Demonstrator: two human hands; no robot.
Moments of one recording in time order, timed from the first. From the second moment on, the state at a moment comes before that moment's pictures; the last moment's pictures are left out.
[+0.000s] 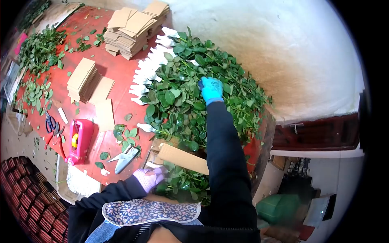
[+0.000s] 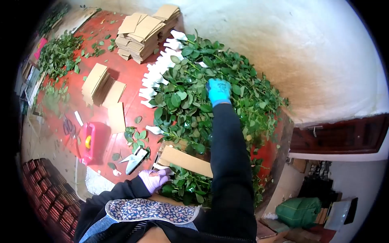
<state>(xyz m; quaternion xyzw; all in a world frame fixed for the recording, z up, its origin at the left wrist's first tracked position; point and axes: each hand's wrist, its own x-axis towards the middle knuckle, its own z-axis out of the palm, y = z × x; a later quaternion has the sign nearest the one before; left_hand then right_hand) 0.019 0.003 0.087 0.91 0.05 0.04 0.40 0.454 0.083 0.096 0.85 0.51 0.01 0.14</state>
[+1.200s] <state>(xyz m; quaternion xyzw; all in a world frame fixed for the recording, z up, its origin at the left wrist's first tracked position) 0.019 0.005 0.047 0.93 0.00 0.06 0.36 0.200 -0.155 0.116 0.77 0.63 -0.07 -0.06</state>
